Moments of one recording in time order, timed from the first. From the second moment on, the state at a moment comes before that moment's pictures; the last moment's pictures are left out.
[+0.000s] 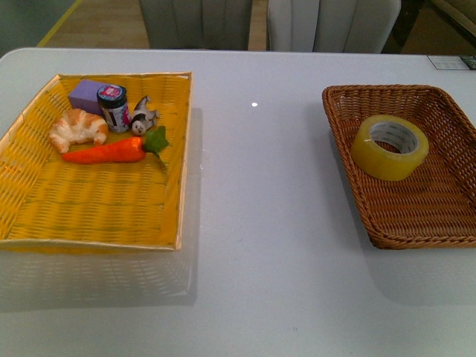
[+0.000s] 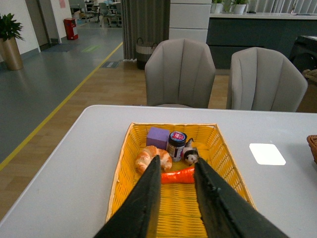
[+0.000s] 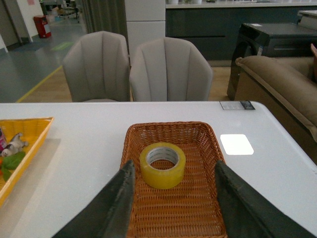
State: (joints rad) left arm 0.00 0.02 0.01 0.00 0.00 -0.01; right arm 0.00 0.01 0.02 0.00 0.00 0.00
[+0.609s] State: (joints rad) left arm 0.00 0.02 0.01 0.00 0.00 -0.01; right arm 0.00 0.01 0.02 0.00 0.00 0.00
